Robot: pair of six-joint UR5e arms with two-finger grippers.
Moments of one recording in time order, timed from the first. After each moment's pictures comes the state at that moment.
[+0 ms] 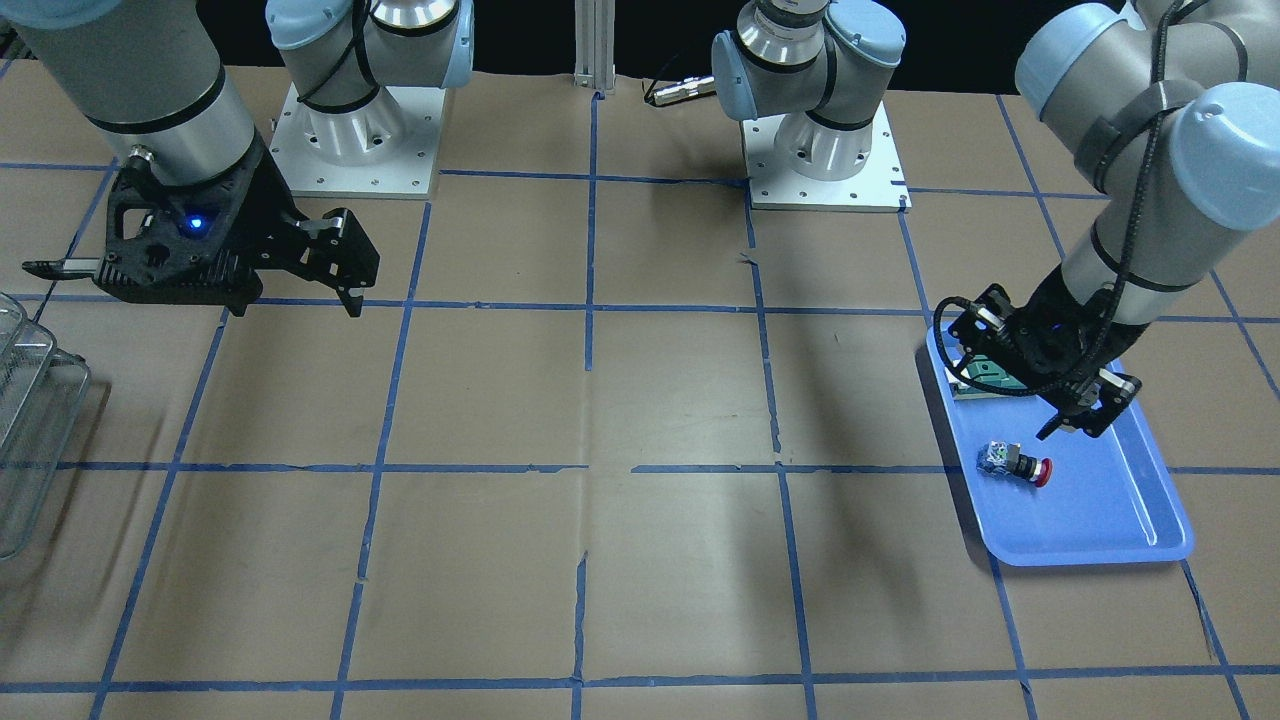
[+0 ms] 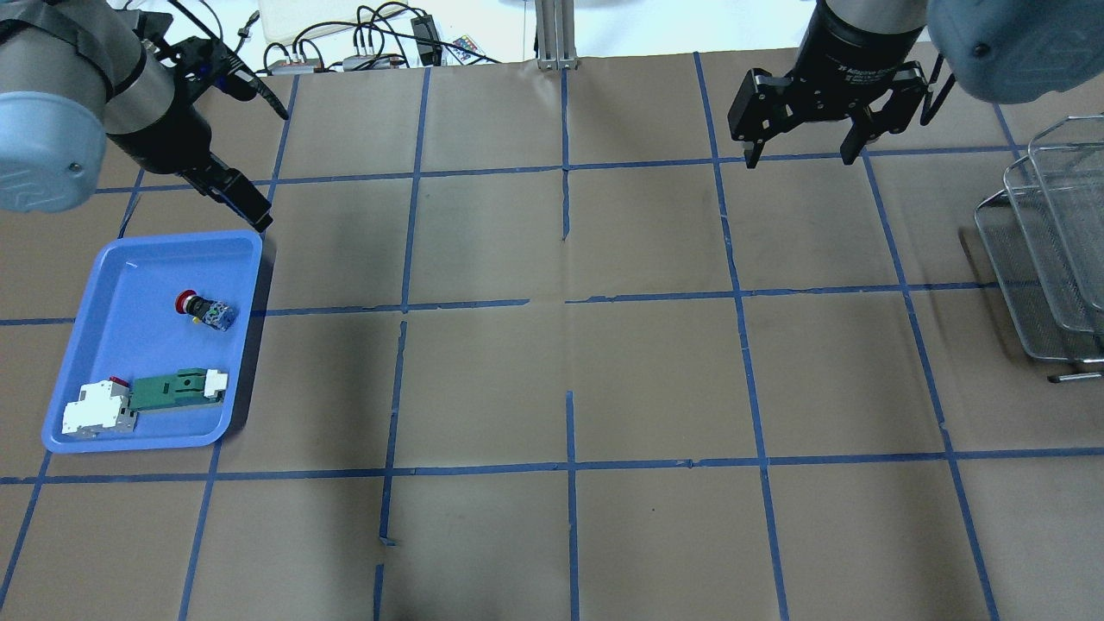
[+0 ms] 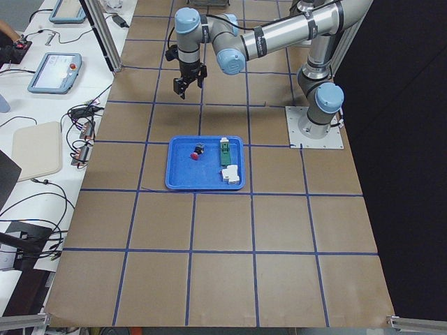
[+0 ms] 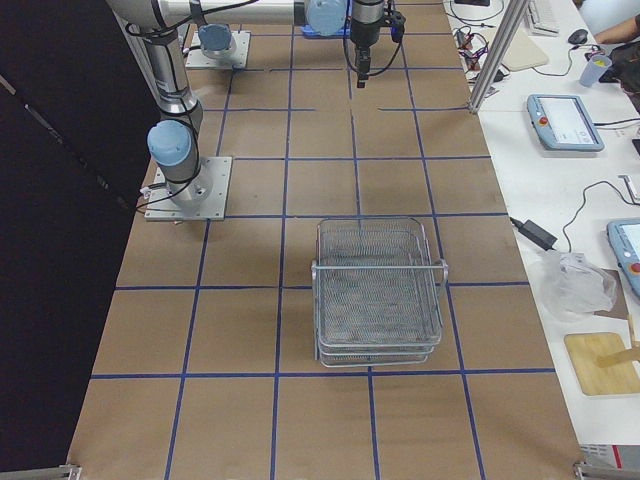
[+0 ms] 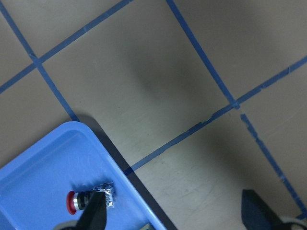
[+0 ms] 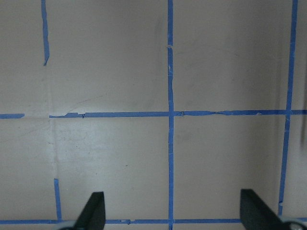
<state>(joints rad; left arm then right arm) -1.29 -1.74 -1.67 -1.27 1.57 1.19 1.58 -1.46 1.48 -1.60 -1.55 0.02</state>
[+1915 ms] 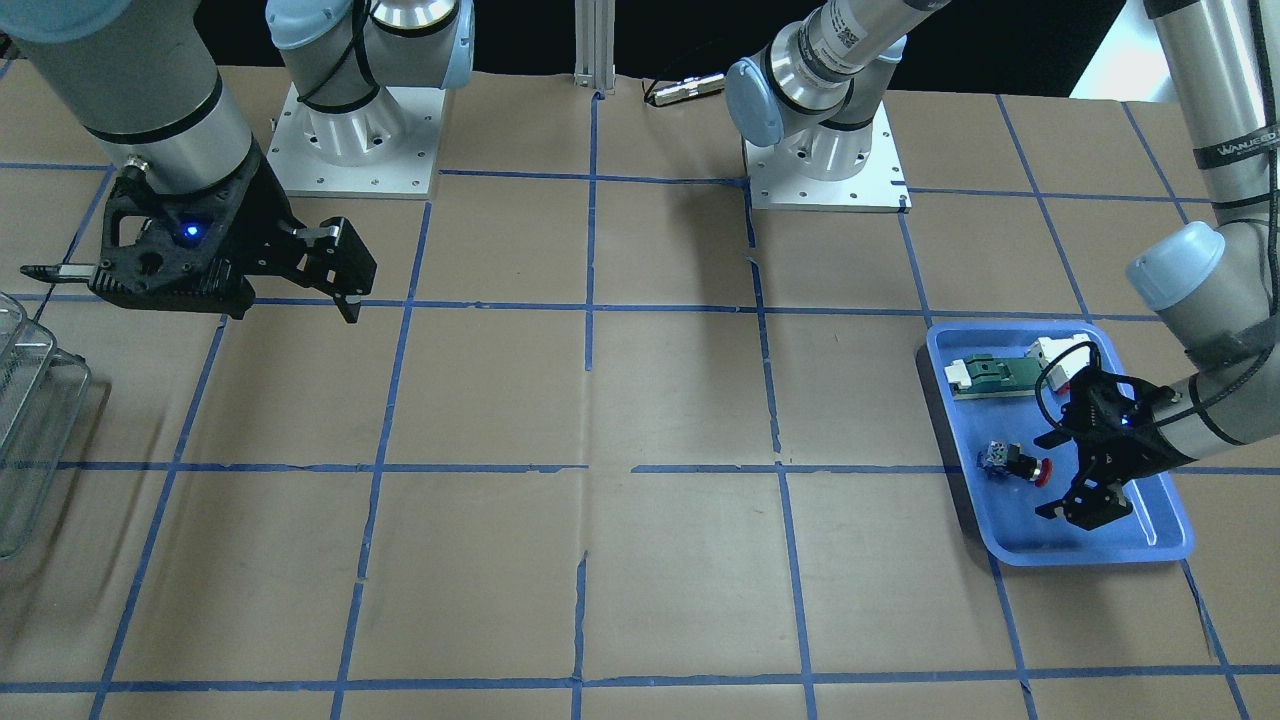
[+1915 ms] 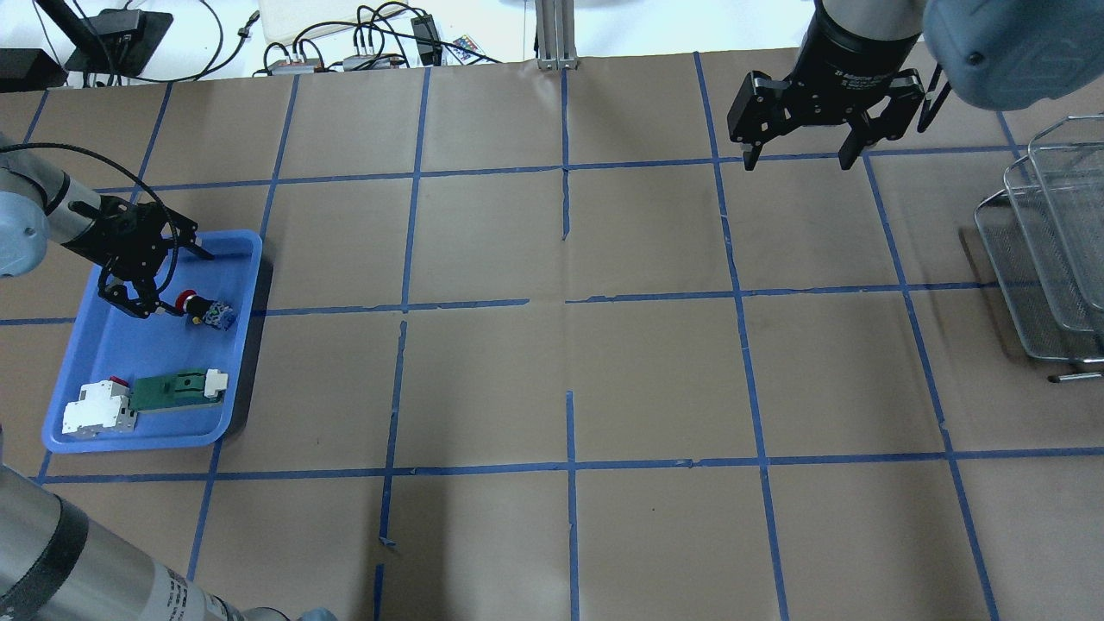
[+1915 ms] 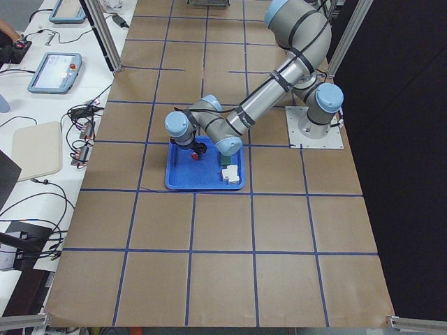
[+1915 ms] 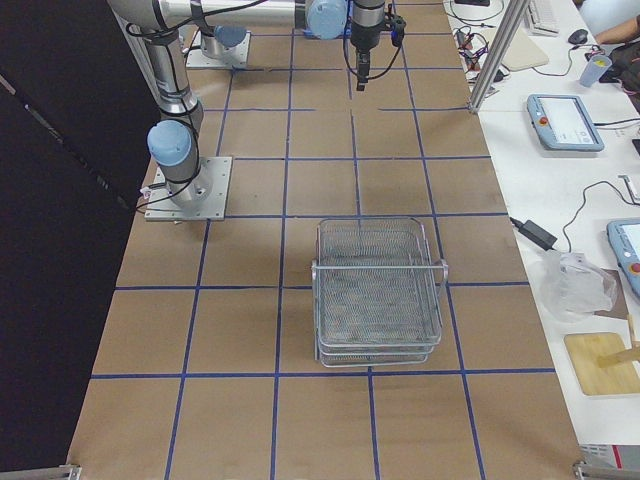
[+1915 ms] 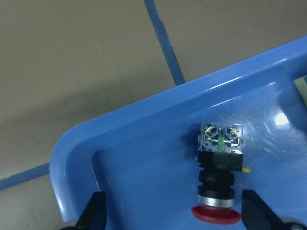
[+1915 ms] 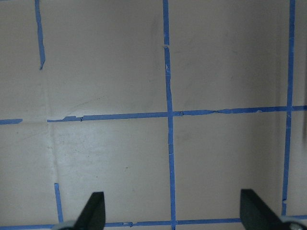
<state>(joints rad) -0.97 -2.08 -1.67 -1.21 1.37 2.47 1.58 -1.46 1.49 -1.61 -1.55 0.04</state>
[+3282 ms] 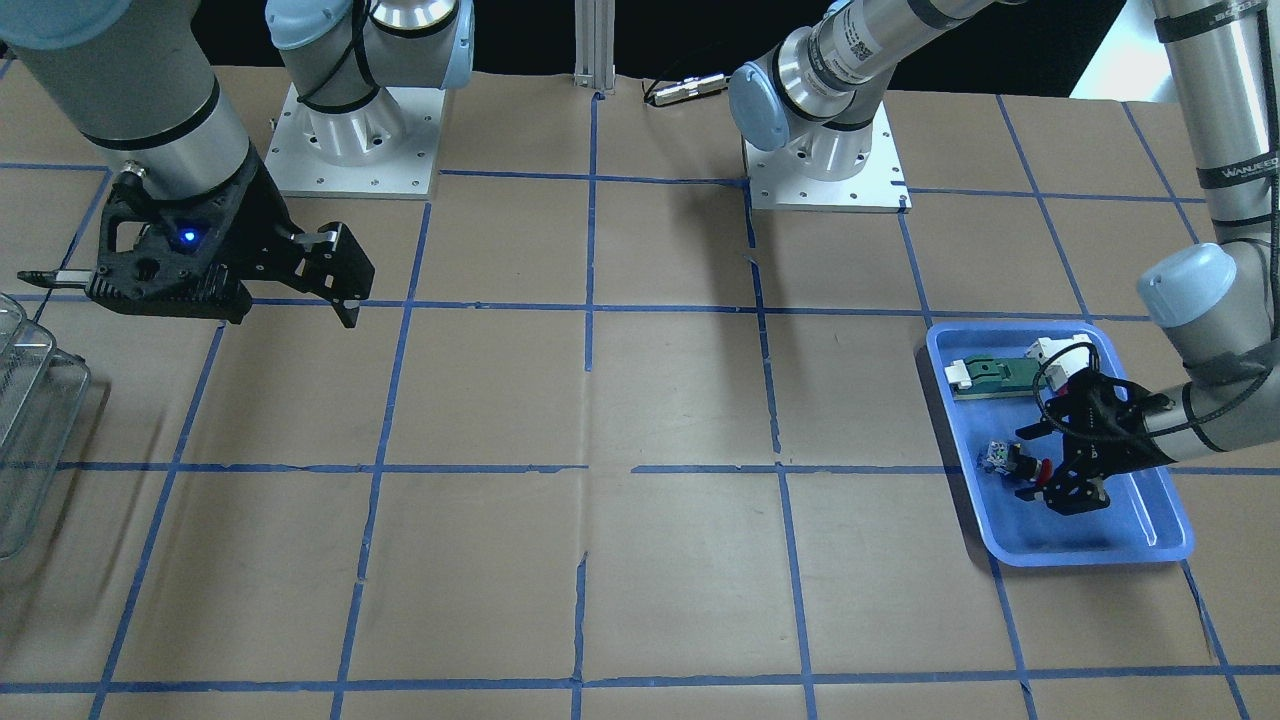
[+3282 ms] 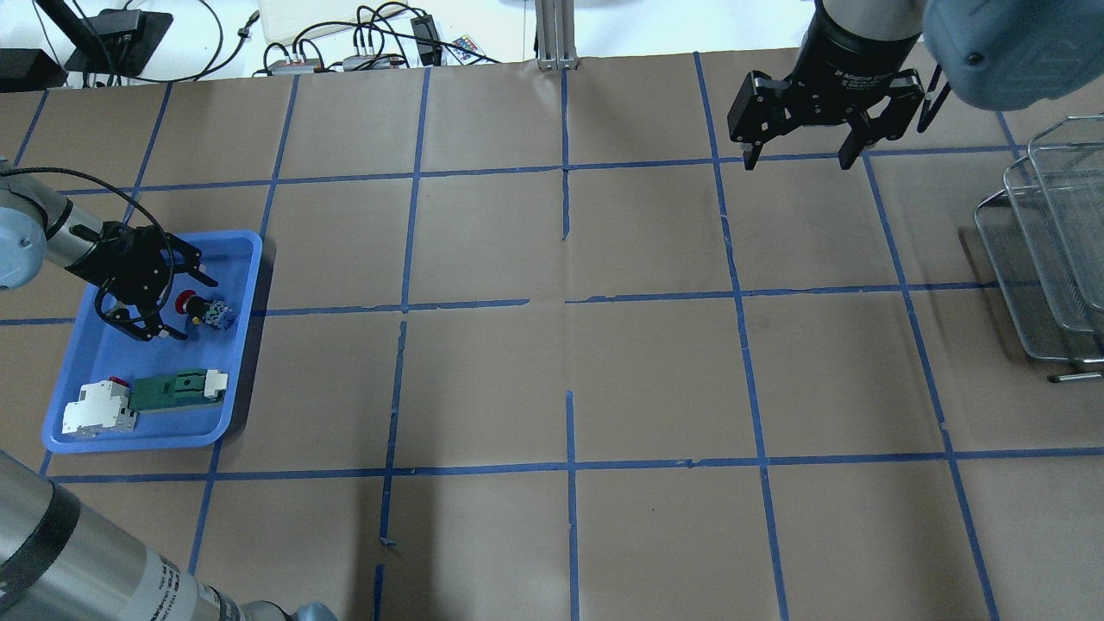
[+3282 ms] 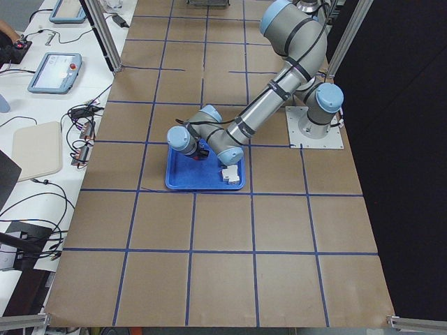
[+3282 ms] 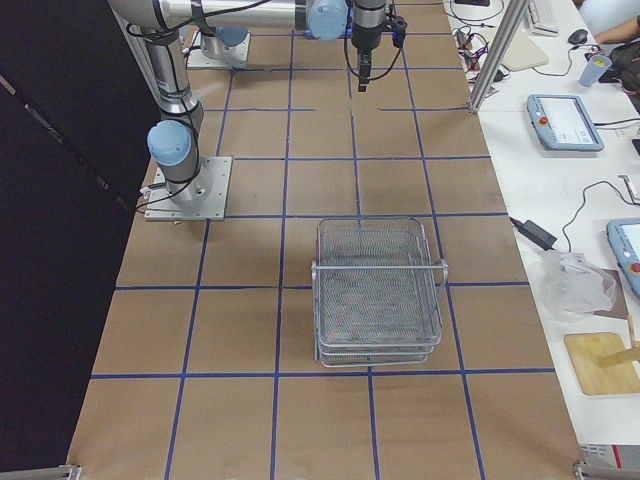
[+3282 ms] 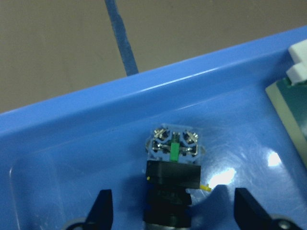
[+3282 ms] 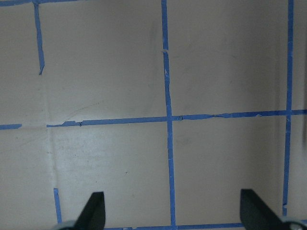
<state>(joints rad) -0.94 -2.12 -1.66 -1.25 1.36 2.51 1.57 -1.46 1.49 -1.63 -1.55 0.04</state>
